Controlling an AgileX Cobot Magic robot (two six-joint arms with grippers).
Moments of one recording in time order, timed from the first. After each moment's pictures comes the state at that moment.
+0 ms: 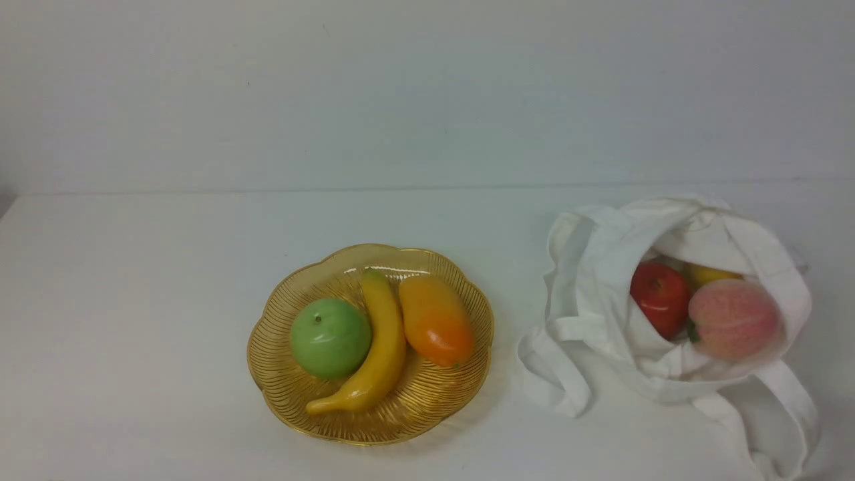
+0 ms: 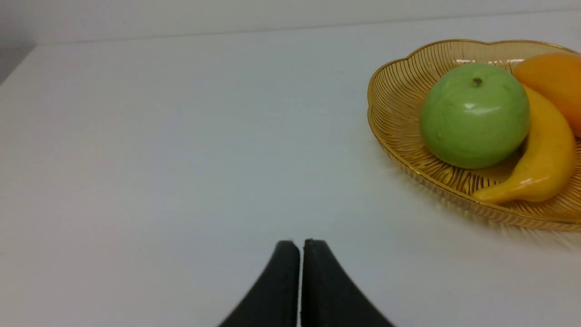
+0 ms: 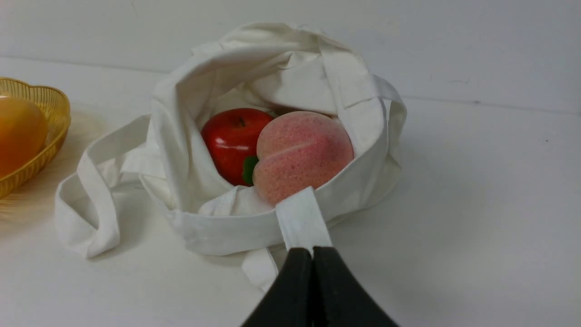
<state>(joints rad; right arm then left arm) 0.07 -0.01 0.02 0.05 0.39 -0.12 -0.03 -0.01 0.03 -0.05 0.38 0.07</state>
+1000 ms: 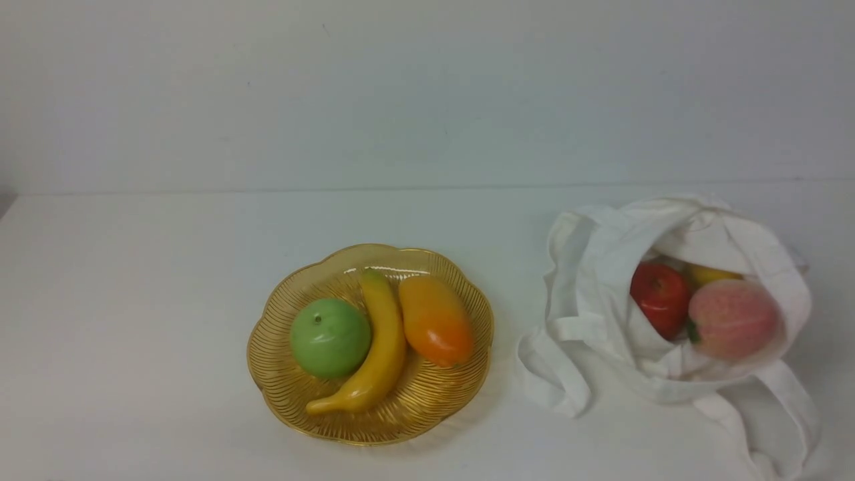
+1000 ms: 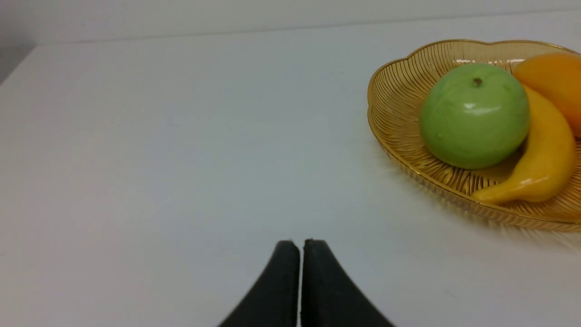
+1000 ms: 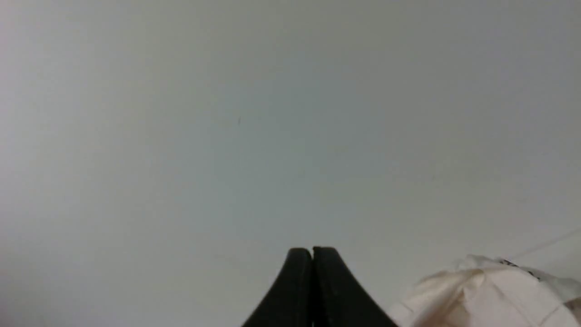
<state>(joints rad) 0.07 0.14 -0.34 0.59 0.30 -0.04 -0.03 -0.01 0.03 -0.05 0.38 0.07</state>
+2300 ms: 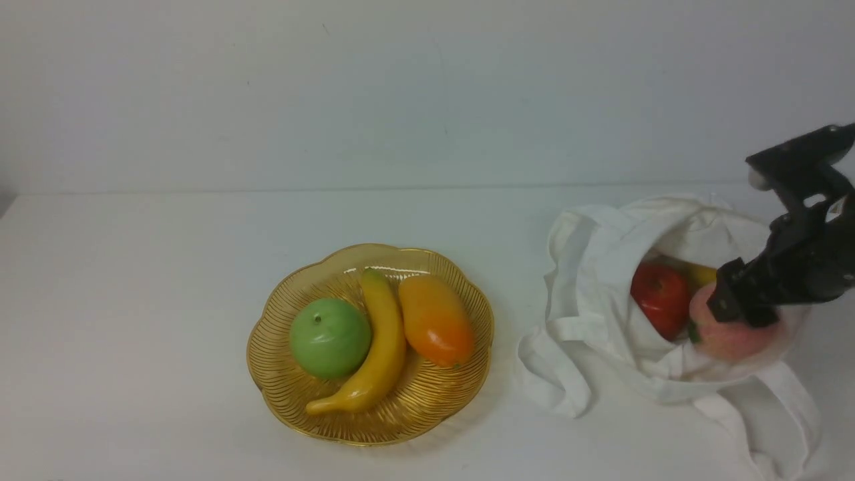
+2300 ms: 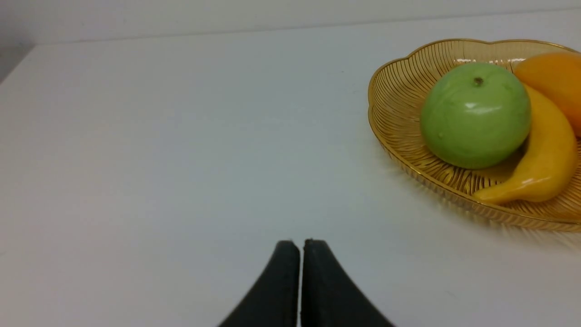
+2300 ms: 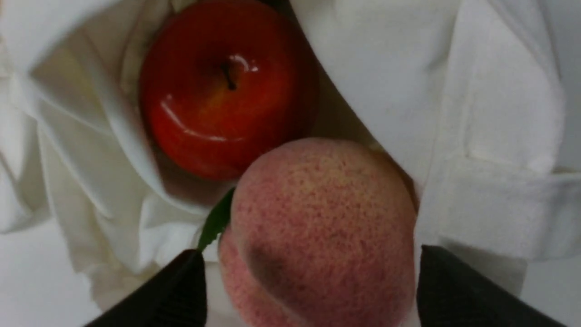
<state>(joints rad) 0.08 1.58 -1.03 0.09 0.73 -0.39 -0.03 -0.01 0.03 -0.05 0.38 0.07</state>
